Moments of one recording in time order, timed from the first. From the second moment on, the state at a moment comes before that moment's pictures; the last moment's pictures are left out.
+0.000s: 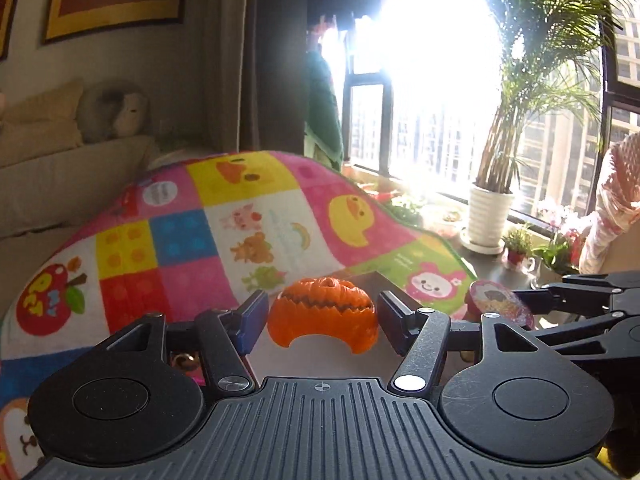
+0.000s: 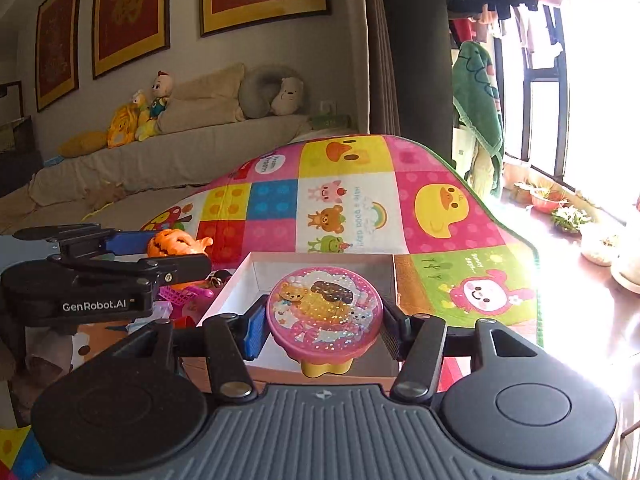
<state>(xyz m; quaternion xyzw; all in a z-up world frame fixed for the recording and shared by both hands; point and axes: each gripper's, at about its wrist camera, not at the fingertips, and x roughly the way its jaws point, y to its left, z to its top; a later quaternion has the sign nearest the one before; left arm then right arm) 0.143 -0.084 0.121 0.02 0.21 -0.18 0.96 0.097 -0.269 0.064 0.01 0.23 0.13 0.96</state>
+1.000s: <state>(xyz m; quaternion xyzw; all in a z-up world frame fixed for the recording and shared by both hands) 0.042 -0.004 0.058 -0.04 0.28 -0.02 0.96 0.019 -0.247 -0.025 0.06 0.15 0.06 0.98</state>
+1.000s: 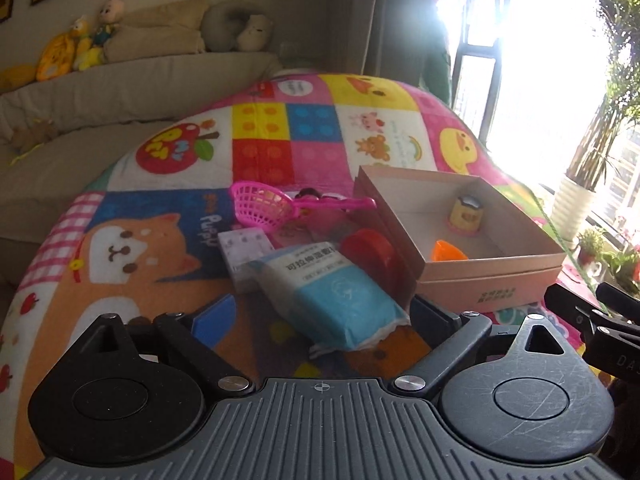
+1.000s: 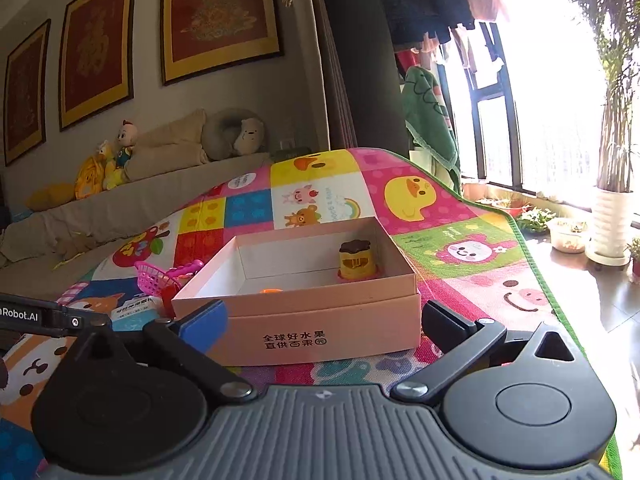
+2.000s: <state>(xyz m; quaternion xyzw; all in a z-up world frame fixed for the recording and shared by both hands) 0.019 0.094 0.048 -0.10 0.24 0.04 0.96 0.041 -0.121 -0.002 -0.09 0.23 0.22 0.95</state>
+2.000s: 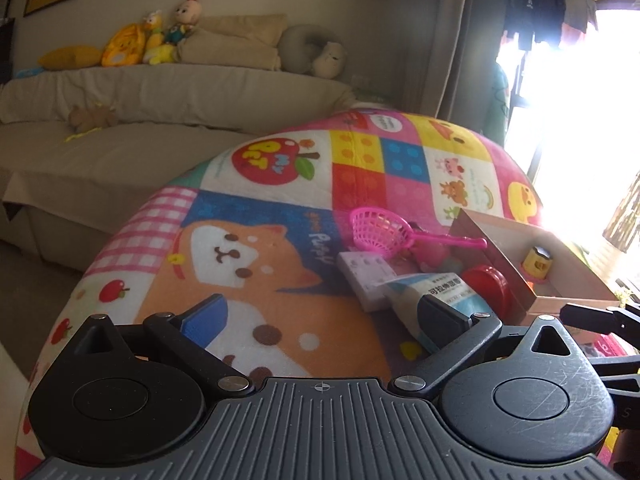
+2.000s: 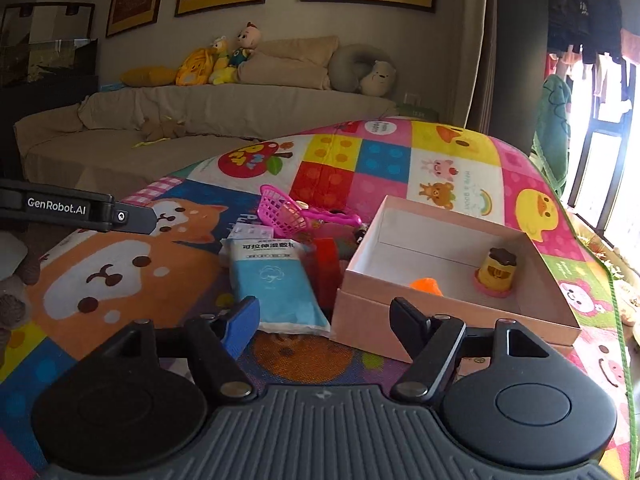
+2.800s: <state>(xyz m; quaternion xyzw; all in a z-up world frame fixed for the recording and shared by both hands) 0.014 0.107 0.048 -0.12 0.24 0.06 0.96 0.036 -0.082 0.009 -0.19 0.17 0.27 0.93</state>
